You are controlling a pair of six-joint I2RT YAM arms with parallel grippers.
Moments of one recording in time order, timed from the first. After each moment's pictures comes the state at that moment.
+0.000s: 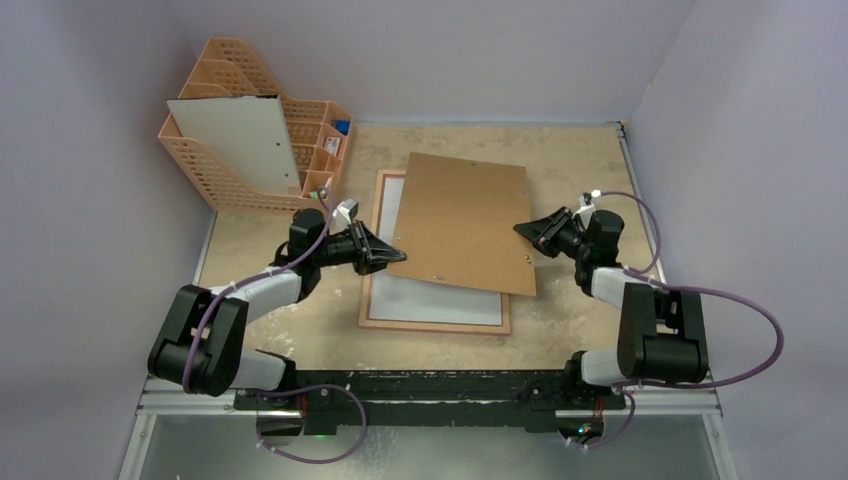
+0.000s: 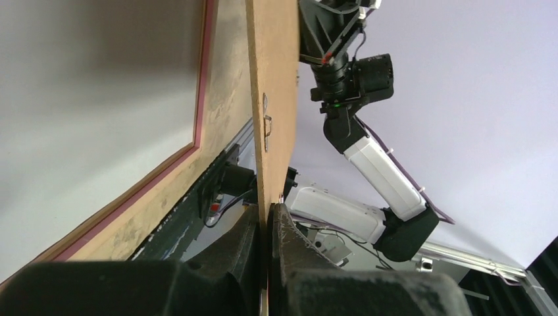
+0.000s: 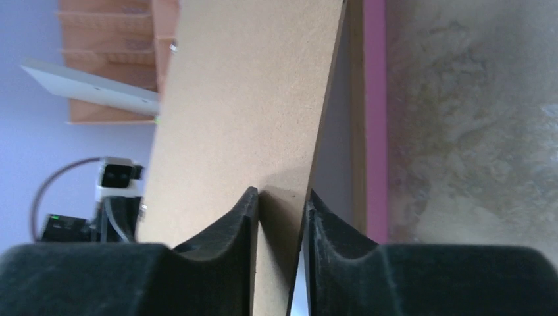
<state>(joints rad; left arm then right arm) -0.30 1.37 0.50 0.52 0.91 -1.38 -0.10 1.41 0.47 0.48 -0.71 0.91</state>
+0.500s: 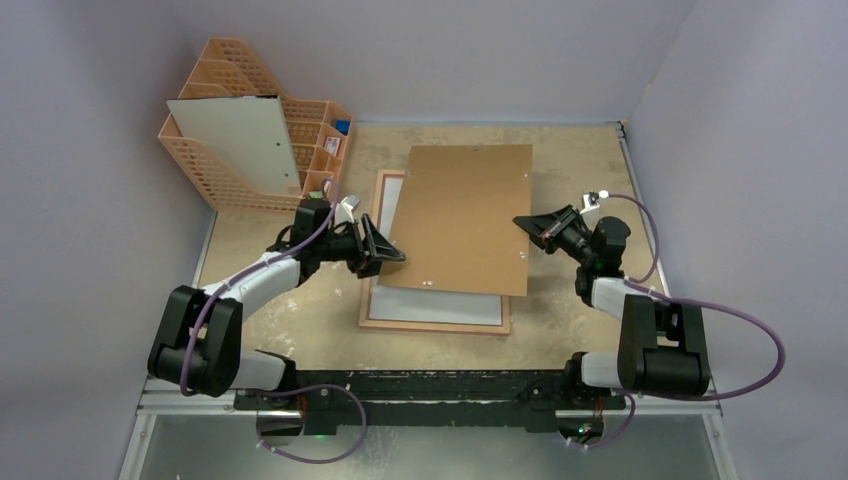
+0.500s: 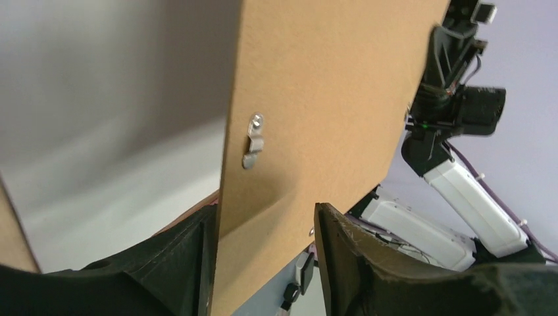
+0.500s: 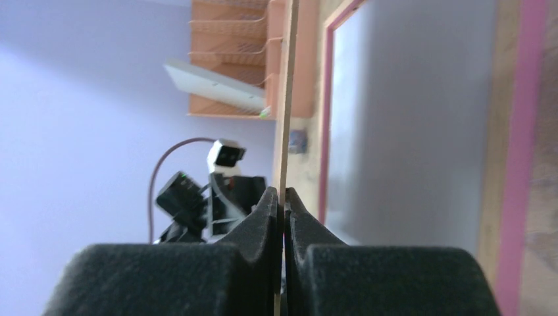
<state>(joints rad) -0.29 1.37 0.65 0.04 0.82 -0.97 -0.10 1.34 0.40 0.77 -0.79 1.24</state>
